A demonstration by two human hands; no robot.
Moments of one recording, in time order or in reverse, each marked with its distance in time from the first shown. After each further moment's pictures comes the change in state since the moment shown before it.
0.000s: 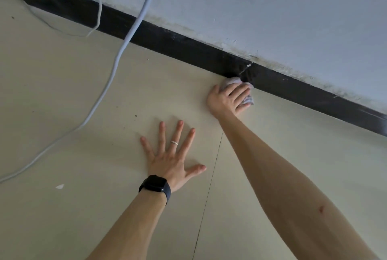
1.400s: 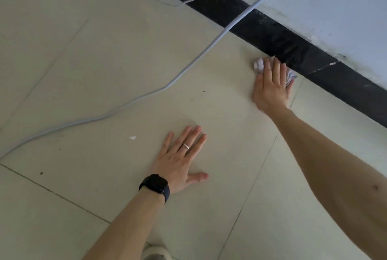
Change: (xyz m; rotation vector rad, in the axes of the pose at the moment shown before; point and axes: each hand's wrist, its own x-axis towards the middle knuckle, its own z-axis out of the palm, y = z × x) left_hand -0.092 -0.111 0.051 -0.010 0.230 0.139; right_hand -0.020 -0.012 0.013 -0.155 -0.176 -0.609
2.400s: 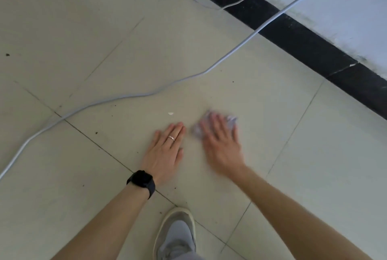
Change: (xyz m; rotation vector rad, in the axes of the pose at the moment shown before) left_hand -0.110 -0.038 -0.008 -0.038 0.057 -0.285; right_hand -0.243 -0.086 0.070 -0.054 -0.095 -0.654
